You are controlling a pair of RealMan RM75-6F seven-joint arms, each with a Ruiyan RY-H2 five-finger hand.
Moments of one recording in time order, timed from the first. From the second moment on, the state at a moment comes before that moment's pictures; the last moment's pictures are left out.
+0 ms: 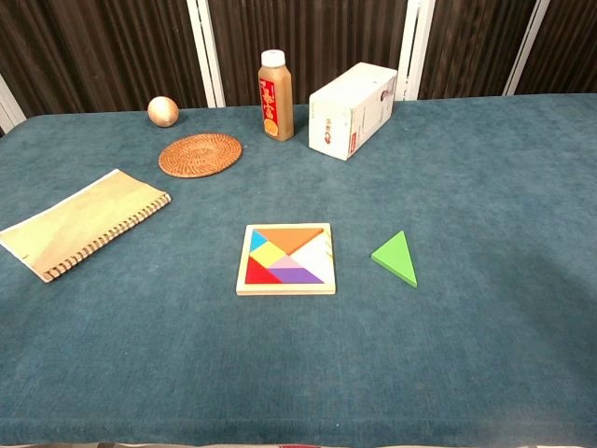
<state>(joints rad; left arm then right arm) -0.10 -1.14 0.07 -1.57 1.75 1.55 0.05 0.01 -1.15 -0.11 -1.47 -1.84 1.62 -0.03</state>
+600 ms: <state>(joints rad) -0.12 -1.13 0.06 -1.56 1.75 1.55 -0.01 0.25 -1.15 -0.04 -1.60 -1.85 1.25 -0.27</state>
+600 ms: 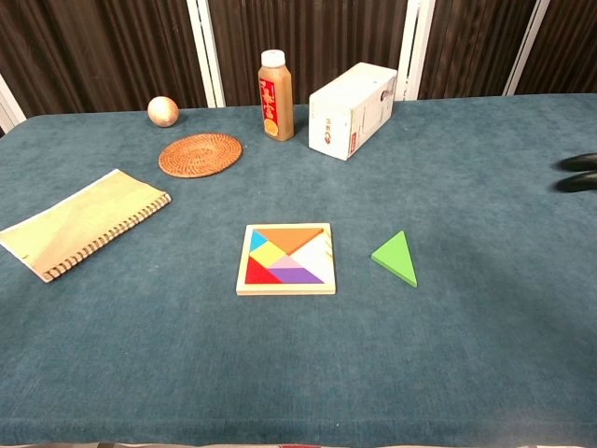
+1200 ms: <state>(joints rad) -0.11 -1.12 0.06 -1.56 1.74 1.56 -0.03 0.61 -1.39 0.16 -1.57 -1.51 0.81 -0.84</state>
